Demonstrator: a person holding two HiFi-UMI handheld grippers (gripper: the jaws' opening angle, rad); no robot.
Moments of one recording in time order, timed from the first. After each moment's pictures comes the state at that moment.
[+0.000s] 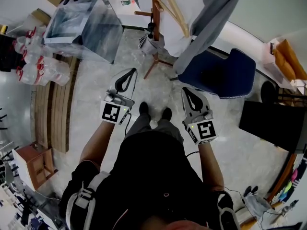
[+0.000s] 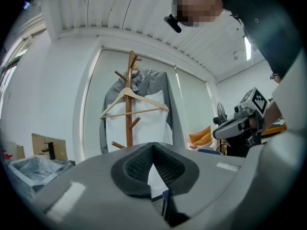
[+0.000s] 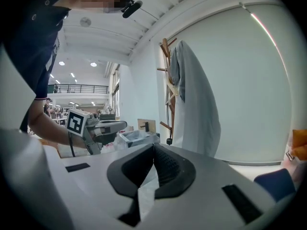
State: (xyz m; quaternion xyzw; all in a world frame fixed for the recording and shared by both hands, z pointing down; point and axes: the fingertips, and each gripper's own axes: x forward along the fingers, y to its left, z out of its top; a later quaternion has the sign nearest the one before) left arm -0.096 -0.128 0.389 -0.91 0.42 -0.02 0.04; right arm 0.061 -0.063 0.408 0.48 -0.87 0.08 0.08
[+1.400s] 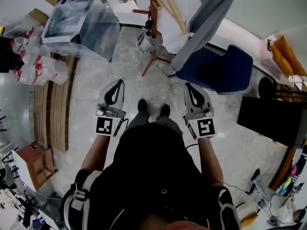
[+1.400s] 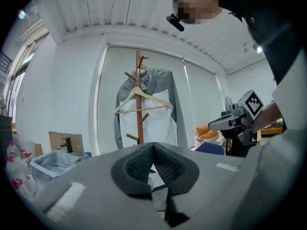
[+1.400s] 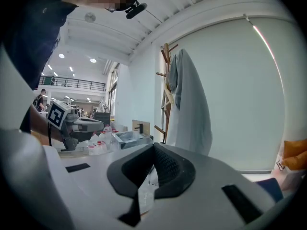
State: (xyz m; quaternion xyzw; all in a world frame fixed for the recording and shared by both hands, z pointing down) left arm -0.142 -0.084 0.387 -0.88 0.48 -0.05 0.01; right arm 0.075 -0.061 0.398 0.51 -0.85 0.05 0.10
